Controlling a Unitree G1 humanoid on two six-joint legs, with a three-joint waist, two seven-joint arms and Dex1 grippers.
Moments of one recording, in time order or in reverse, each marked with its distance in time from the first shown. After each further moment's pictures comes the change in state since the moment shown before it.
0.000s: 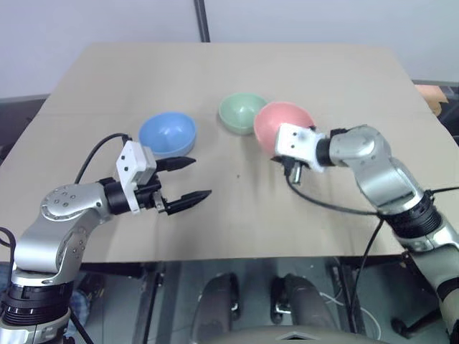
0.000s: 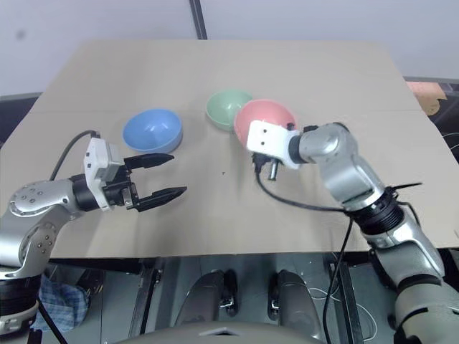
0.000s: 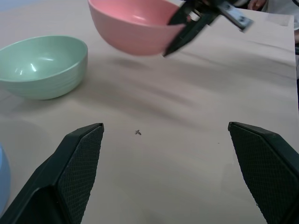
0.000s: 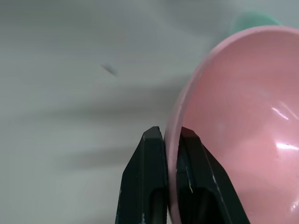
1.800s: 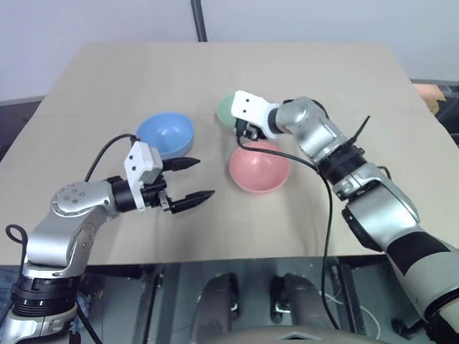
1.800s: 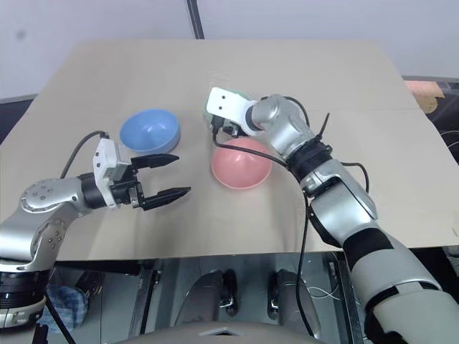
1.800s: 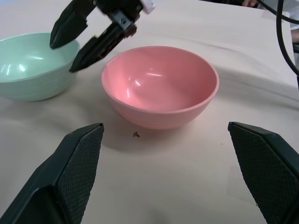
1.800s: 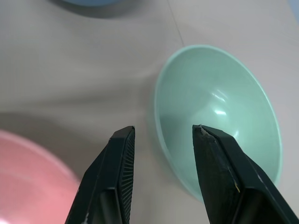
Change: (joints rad) left arm -0.036 -0.014 -0.052 0.059 0.032 -0.043 -0.014; right arm -0.482 0.372 0.029 1.087 -0.084 -0.450 -0.265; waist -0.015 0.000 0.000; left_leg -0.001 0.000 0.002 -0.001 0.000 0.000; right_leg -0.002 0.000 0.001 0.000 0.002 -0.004
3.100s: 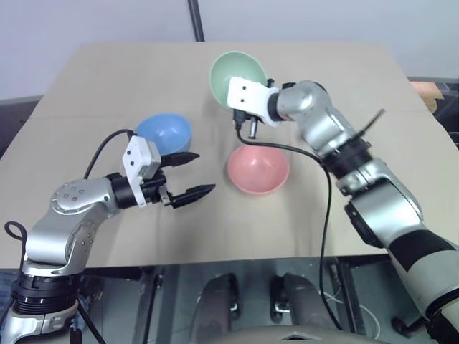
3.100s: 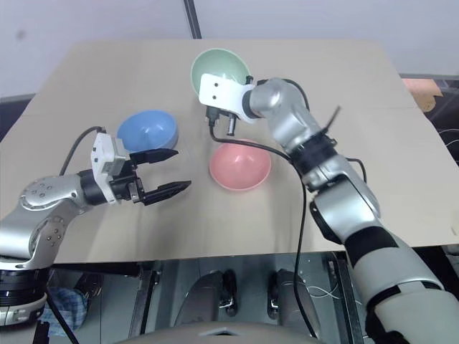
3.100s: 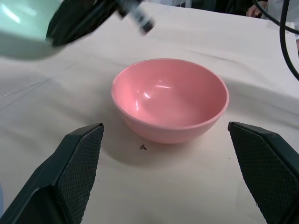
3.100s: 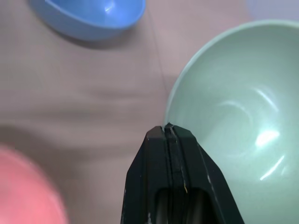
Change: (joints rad) left arm -0.019 -0.003 0.002 -0.004 -0.031 0.013 0.040; right arm 0.074 -0.099 -0.070 -0.360 -0.059 0.048 0.175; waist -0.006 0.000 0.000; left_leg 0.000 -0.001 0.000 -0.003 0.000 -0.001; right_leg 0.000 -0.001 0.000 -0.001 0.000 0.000
